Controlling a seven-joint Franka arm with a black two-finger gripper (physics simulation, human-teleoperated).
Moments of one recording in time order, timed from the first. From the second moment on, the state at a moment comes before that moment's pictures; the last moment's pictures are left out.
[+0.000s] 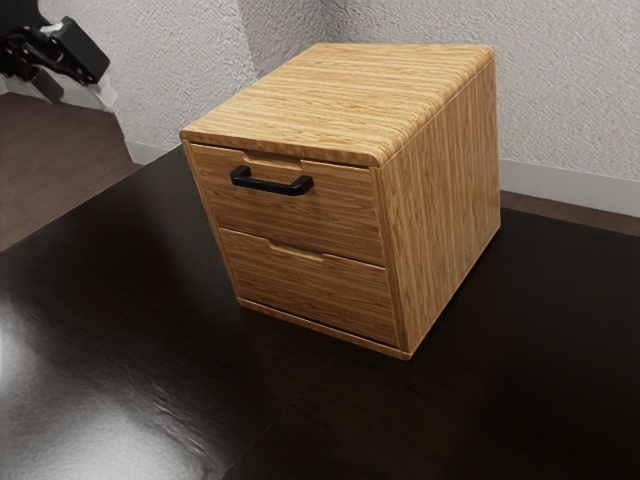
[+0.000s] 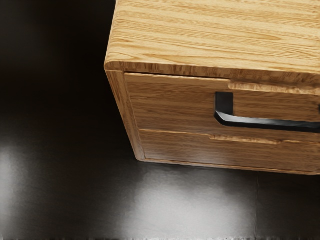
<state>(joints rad) -0.06 -0.16 0.29 -1.23 0.04 1.49 0.08</state>
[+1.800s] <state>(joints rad) -0.07 -0.36 0.05 -1.88 0.18 2.10 1.45</state>
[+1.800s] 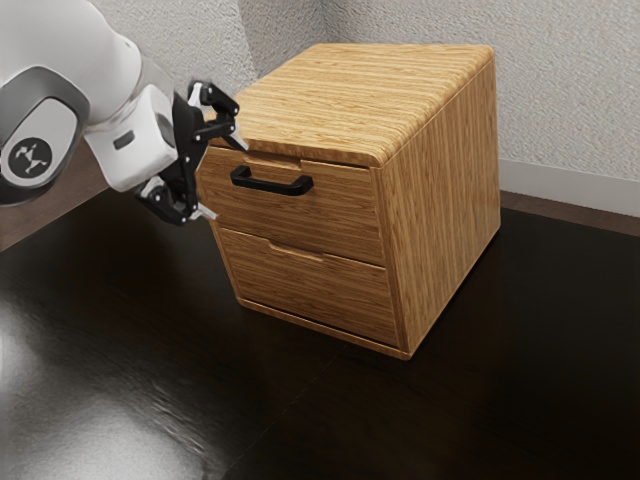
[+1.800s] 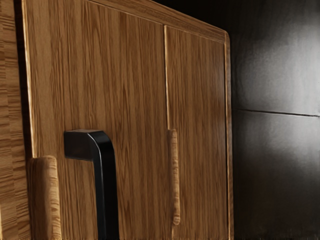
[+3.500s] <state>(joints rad) -0.01 -0.09 0.05 -1.67 0.19 1.99 1.57</state>
